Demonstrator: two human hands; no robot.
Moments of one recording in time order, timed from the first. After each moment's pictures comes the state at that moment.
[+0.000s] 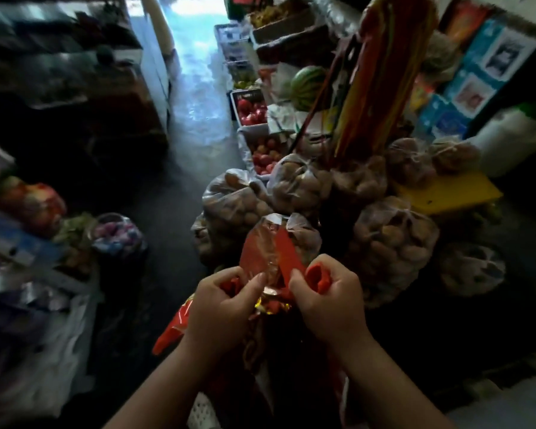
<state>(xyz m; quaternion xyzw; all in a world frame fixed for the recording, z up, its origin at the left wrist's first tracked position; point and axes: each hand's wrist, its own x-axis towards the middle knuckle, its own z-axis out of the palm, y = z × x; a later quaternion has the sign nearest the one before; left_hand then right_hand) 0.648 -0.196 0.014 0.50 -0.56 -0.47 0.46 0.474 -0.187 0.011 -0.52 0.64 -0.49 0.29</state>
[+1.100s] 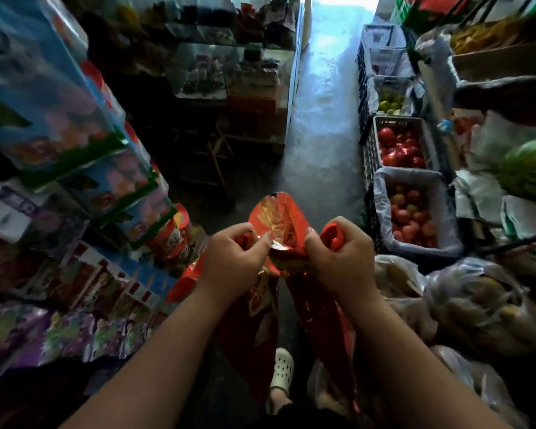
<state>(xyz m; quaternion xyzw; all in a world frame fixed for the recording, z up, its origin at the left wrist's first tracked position) 1.038 -0.585 0.000 0.64 -0.51 -0.28 0.50 0.861 -0.632 0.000 -0.64 0.53 -0.48 0.29</state>
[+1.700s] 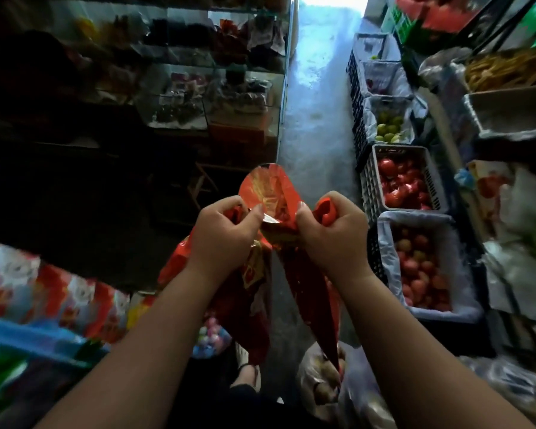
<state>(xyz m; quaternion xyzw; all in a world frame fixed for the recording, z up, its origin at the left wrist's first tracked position) 1.138 -0.936 0.025 0.63 -0.51 -0.28 0.51 0.967 -0.974 0.028 -0.63 0.53 -0.50 0.27</state>
